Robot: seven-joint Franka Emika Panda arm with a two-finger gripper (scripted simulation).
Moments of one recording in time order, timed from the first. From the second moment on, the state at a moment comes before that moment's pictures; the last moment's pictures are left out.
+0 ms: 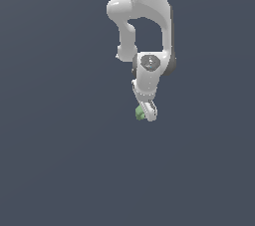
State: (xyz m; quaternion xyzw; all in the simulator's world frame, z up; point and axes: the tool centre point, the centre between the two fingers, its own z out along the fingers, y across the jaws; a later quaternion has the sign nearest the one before) arm -0.068 0.077 0.057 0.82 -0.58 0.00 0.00
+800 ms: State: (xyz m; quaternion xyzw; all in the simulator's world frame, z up) arm -0.067 0.077 0.058 0.82 -0.58 0.00 0.00
